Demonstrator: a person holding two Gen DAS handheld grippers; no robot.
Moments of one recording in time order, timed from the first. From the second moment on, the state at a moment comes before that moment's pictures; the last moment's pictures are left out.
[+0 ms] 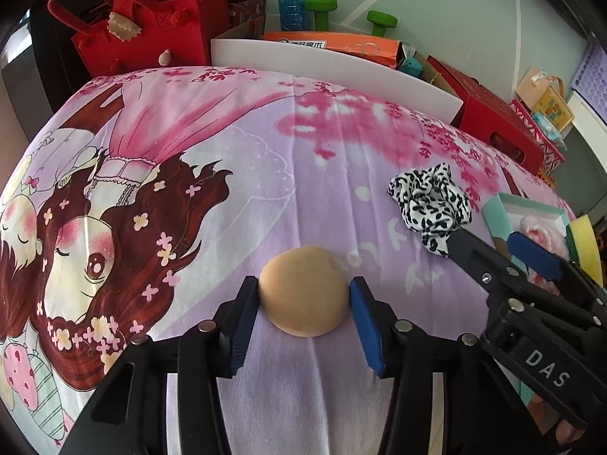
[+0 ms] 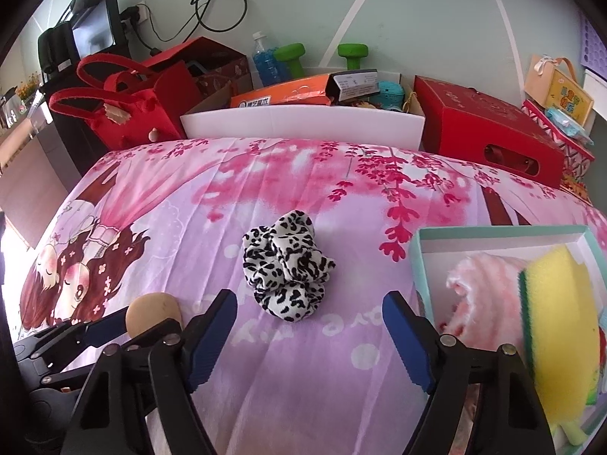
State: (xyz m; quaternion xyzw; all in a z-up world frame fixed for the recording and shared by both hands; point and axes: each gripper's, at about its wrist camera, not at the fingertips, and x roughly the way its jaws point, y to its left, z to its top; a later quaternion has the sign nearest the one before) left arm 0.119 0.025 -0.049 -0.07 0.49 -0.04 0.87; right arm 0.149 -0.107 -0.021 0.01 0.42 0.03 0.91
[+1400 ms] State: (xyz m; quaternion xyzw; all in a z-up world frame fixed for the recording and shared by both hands) left arm 0.117 0.048 -0.034 -0.10 0.47 0.00 0.87; right arm 0.150 -0.108 -0.017 0.02 0.42 0.05 0.91
